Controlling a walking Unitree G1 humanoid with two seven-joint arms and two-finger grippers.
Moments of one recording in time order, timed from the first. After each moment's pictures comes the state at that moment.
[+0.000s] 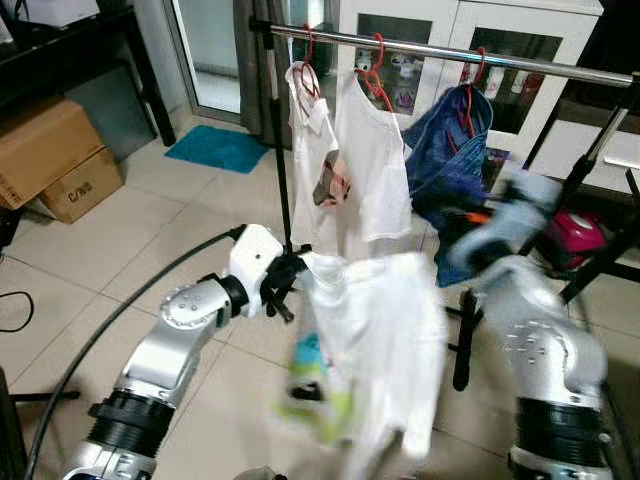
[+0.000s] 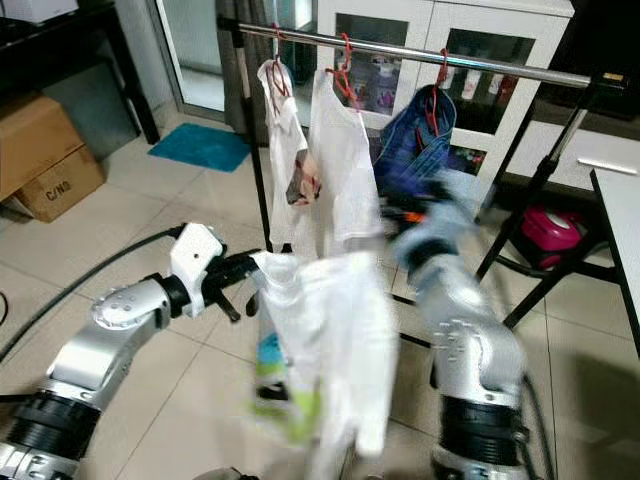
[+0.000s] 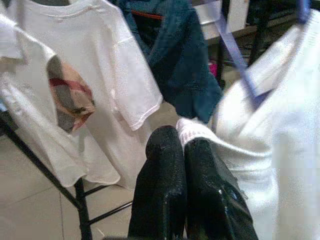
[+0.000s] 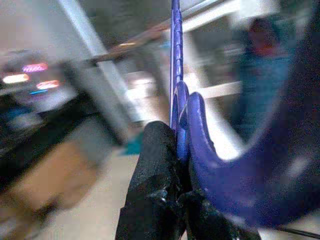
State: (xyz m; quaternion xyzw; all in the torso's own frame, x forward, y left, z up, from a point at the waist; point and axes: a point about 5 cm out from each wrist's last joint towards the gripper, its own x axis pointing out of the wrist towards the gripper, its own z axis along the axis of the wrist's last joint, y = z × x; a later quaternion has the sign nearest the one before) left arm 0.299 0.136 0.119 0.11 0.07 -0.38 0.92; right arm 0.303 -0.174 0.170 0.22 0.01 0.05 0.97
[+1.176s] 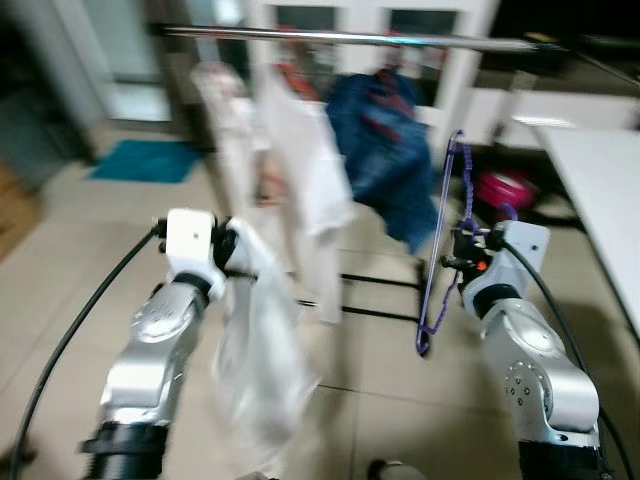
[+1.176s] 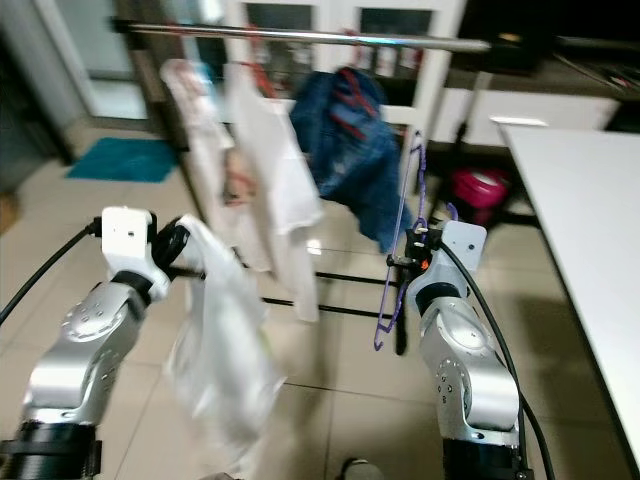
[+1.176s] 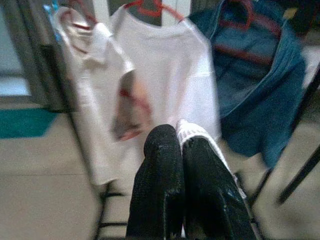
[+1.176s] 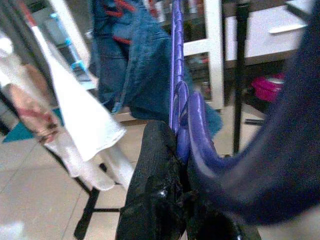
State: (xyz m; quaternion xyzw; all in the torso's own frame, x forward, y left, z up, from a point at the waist) left arm 0.297 0.165 0.134 -0.03 0.03 -0.08 1.00; right arm 0.280 -0.170 0.127 0.11 0.09 -0.01 0.99
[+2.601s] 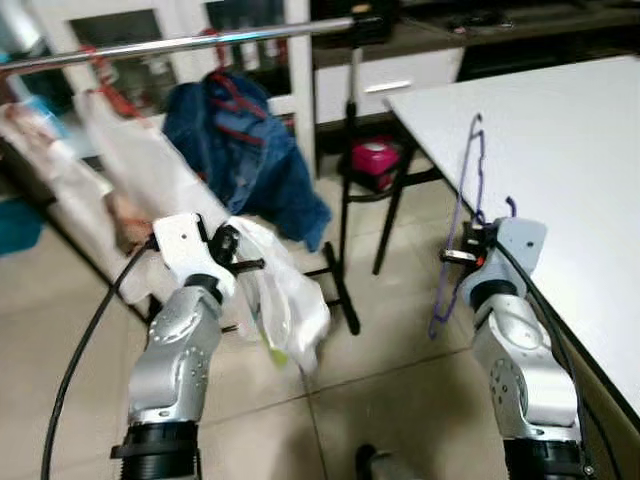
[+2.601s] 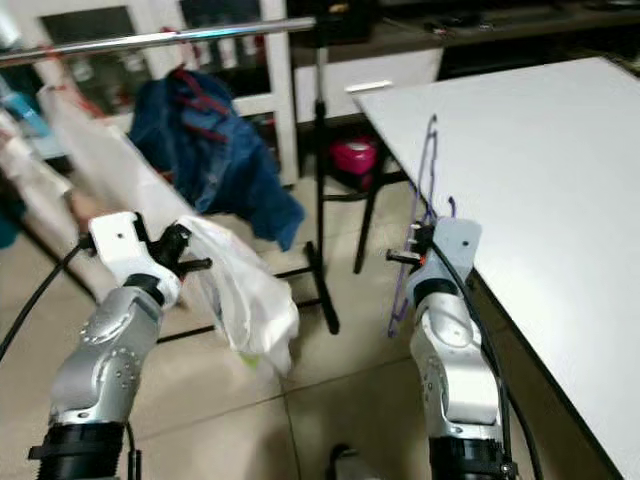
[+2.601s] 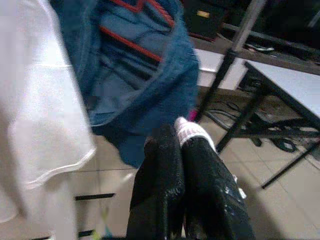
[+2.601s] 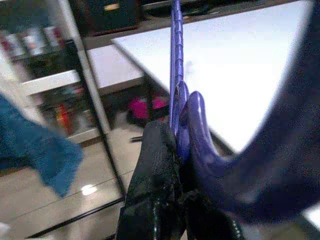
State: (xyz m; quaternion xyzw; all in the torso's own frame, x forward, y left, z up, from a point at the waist) left arm 0.297 0.160 0.125 -0.15 0.04 -0.03 0.99; right arm 0.285 -0.170 0.128 0.04 0.04 -0.07 1.00
